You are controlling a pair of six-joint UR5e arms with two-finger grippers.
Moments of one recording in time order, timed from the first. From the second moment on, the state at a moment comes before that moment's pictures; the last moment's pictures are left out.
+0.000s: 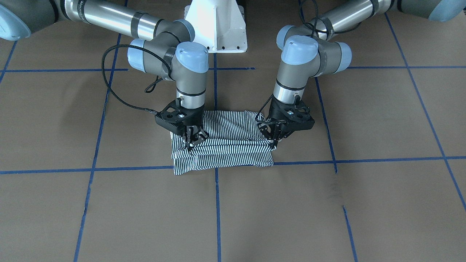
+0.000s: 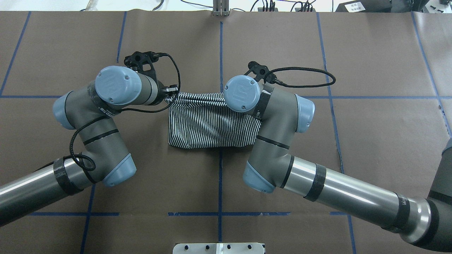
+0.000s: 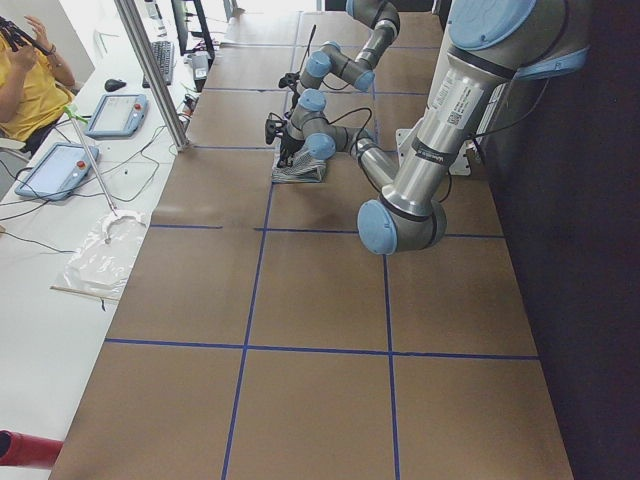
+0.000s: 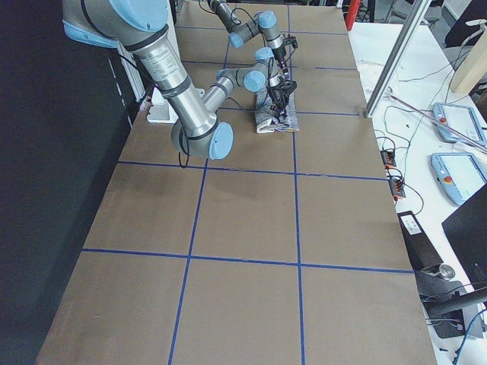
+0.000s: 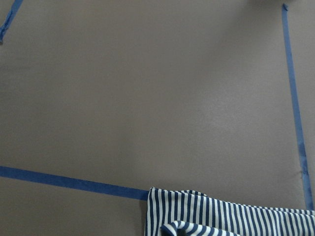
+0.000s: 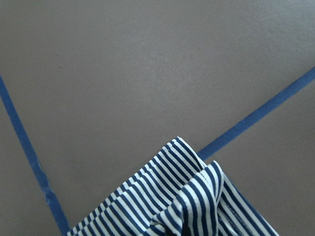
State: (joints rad) left arm -0.62 -2.14 -1.58 -1.97 -1.64 -1.35; right arm 0.52 -0.78 1.42 -1.48 1.50 1.83
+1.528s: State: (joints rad) left arm -0.70 -2.09 -1.62 -2.03 -1.80 -1.03; right arm 0.47 -0.86 1.63 -1.60 1.50 1.55
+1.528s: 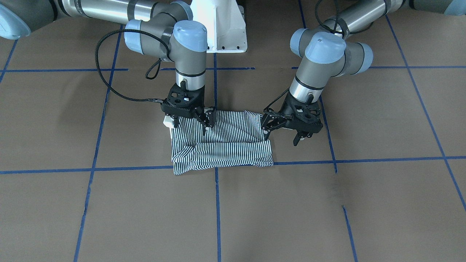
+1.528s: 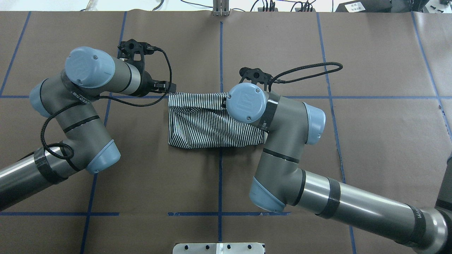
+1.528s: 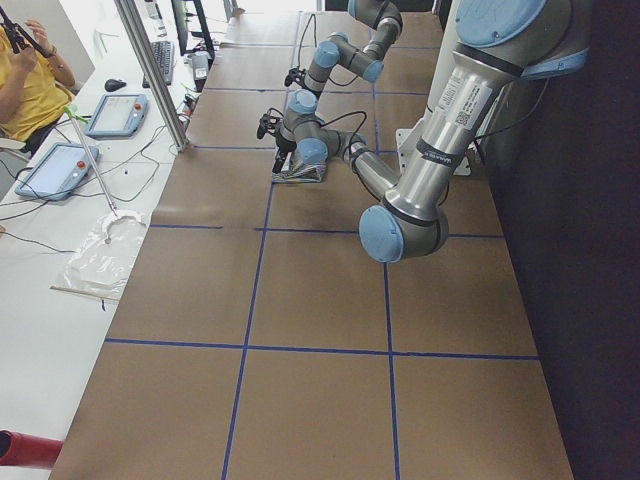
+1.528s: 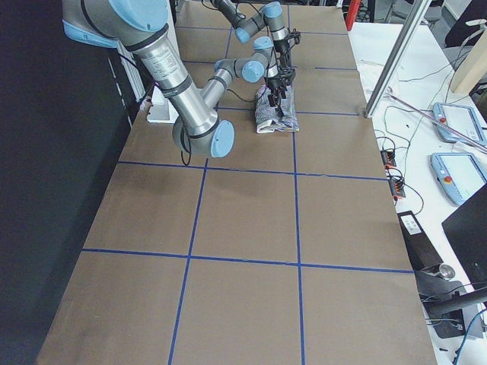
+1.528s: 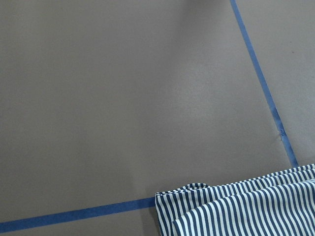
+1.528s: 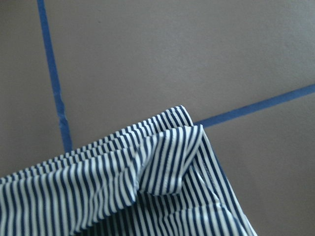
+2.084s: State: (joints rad) left arm -0.70 -2.09 -1.63 -2.03 -1.80 -1.04; right arm 0.41 -0.92 1.65 -1.58 1.46 1.55
